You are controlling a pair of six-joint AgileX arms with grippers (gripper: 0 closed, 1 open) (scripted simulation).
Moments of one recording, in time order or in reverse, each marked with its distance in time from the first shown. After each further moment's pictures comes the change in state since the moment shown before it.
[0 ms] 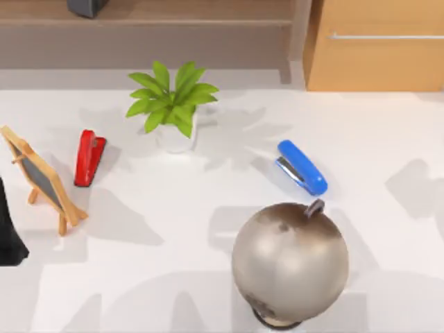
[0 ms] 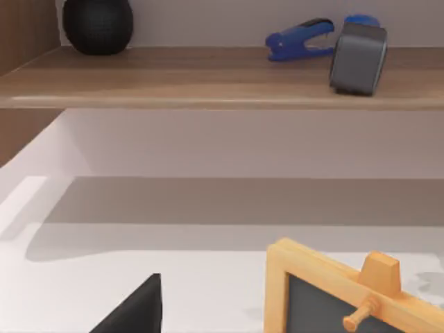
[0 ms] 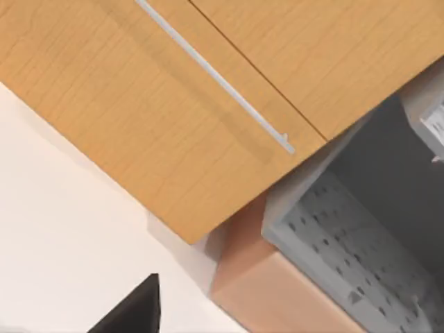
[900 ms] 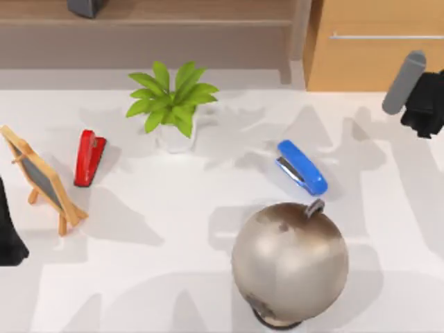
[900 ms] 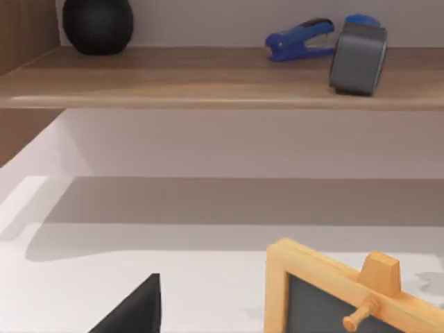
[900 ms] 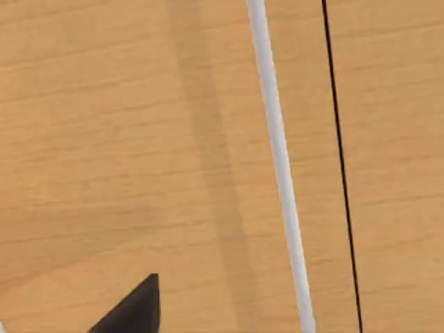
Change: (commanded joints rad) left arm 0.000 0.000 0.000 0.000 0.000 0.000; right arm 0.085 0.983 0.454 0.609 0.134 -0.589
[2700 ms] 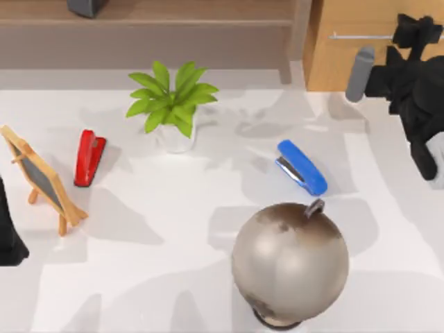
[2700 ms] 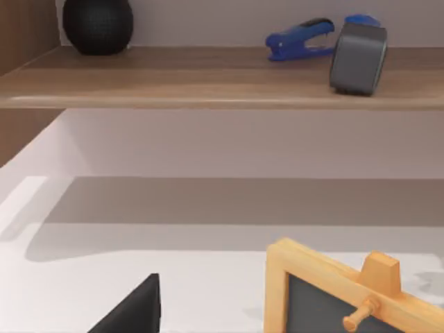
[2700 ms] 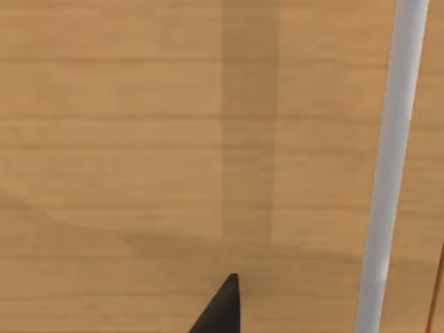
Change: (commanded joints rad) left arm 0.000 0.000 0.000 0.000 0.000 0.000; right arm 0.059 0.315 0.278 0.166 0.087 -0.210
